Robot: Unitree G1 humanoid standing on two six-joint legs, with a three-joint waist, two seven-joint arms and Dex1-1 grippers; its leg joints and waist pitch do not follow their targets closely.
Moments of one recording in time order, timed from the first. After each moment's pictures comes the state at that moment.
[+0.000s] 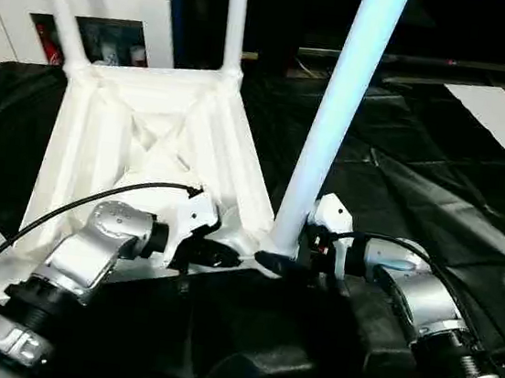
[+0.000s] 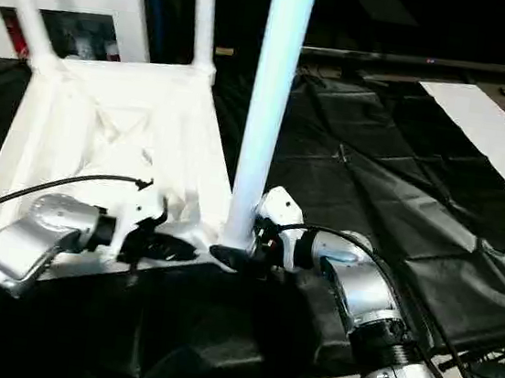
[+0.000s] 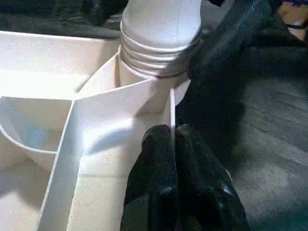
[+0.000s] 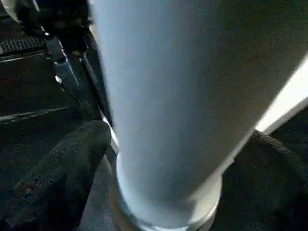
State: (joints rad) left arm -0.43 0.48 -0.31 0.26 -0.13 0.31 -1.16; right arm -0.46 -0.33 0.25 0.41 0.15 0.15 1.05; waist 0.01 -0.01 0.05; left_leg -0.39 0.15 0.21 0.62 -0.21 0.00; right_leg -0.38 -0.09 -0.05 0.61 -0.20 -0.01
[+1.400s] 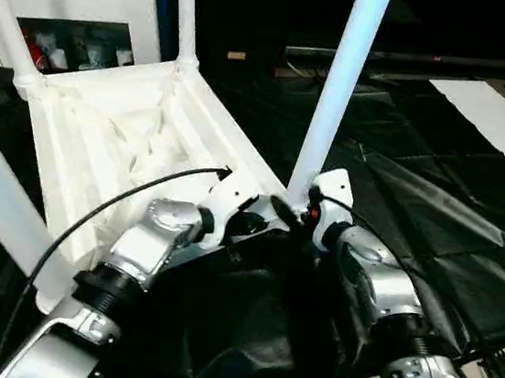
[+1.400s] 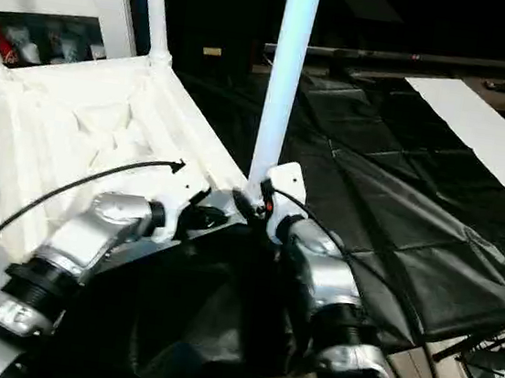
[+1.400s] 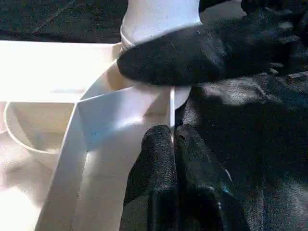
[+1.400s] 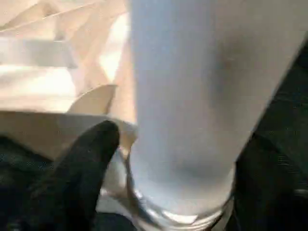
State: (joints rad) left arm -0.55 0.23 -0.27 0.44 -0.02 0.35 -0.80; right arm -0.52 -0.12 0.10 0.57 0.07 0.16 0.57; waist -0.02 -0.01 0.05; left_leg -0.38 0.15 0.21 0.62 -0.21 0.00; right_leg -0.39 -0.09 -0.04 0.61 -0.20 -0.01
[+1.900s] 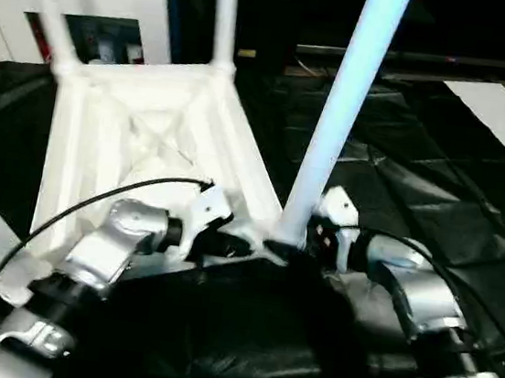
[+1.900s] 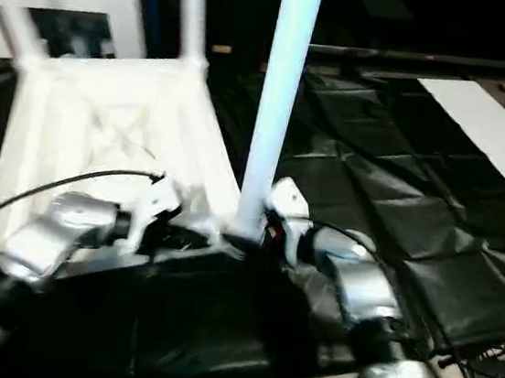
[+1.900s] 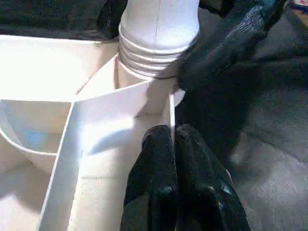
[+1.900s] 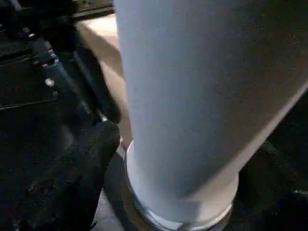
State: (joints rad) left arm -0.47 0.39 -0.29 0.33 -0.09 0.30 -1.12; right arm -0.47 -0.32 0.21 0.43 0.12 0.19 1.03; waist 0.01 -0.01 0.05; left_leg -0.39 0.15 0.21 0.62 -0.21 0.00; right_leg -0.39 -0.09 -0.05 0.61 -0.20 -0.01
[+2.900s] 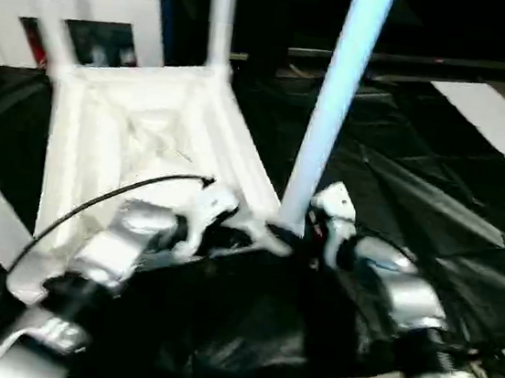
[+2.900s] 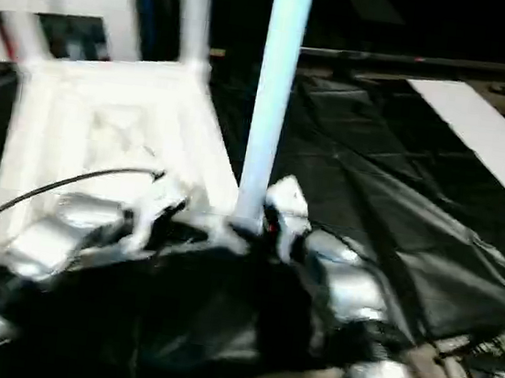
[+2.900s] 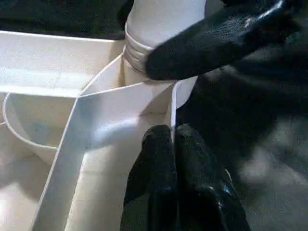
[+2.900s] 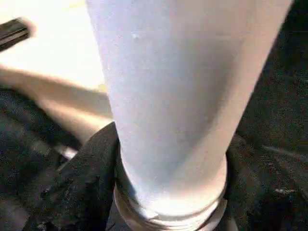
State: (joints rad) left arm -0.51 0.27 -0.26 0.38 -0.04 0.38 -0.89; right arm -0.49 -0.14 0.10 0.53 0.09 0.22 0.65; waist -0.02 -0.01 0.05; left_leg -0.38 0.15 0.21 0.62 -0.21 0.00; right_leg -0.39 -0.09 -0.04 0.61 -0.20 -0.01
